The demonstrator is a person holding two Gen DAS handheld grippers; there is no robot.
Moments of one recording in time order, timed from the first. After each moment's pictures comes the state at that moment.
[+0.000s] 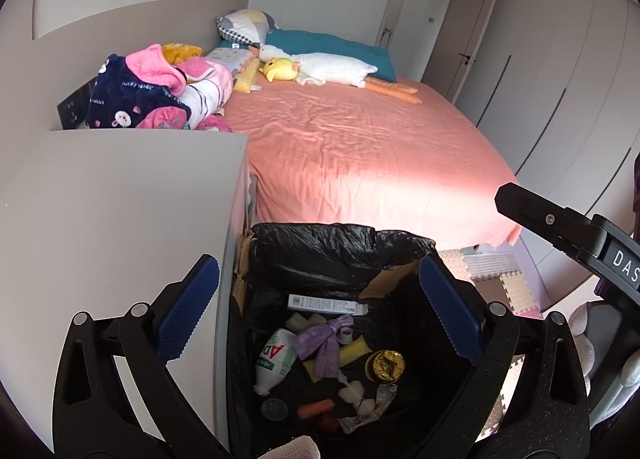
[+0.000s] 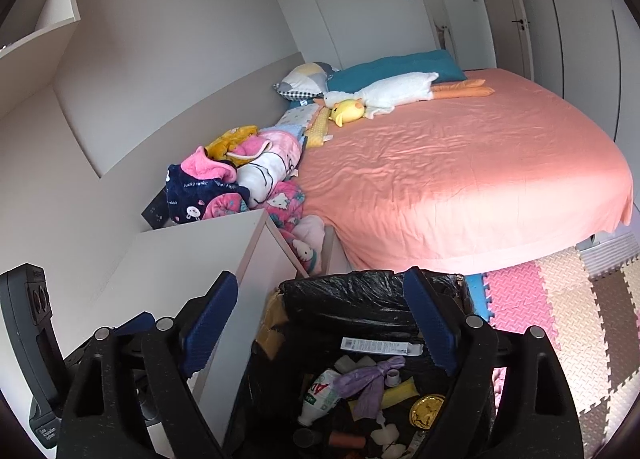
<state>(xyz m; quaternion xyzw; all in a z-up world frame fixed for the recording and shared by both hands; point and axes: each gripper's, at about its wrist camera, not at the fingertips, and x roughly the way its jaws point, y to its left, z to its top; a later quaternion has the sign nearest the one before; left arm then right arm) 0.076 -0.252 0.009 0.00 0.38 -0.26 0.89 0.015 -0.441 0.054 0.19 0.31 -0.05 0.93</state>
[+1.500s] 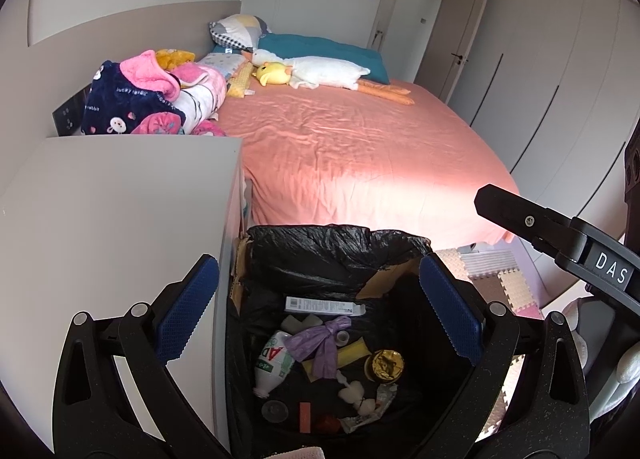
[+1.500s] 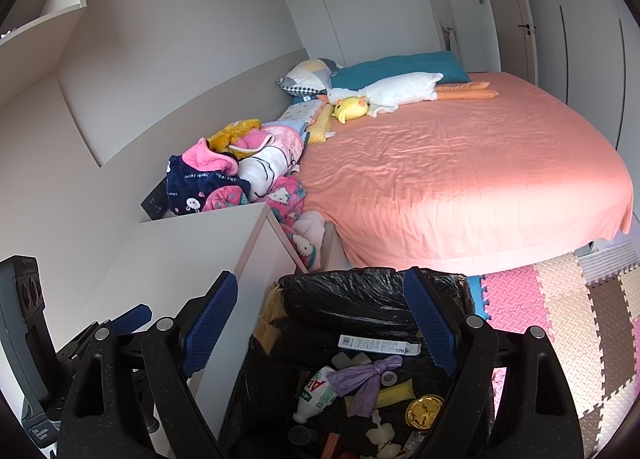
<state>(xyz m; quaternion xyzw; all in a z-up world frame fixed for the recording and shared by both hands) 0.076 -0.250 0.012 0.00 0.37 -0.27 0.89 0.017 -0.434 0.054 0.18 0.32 -0.04 0.93</state>
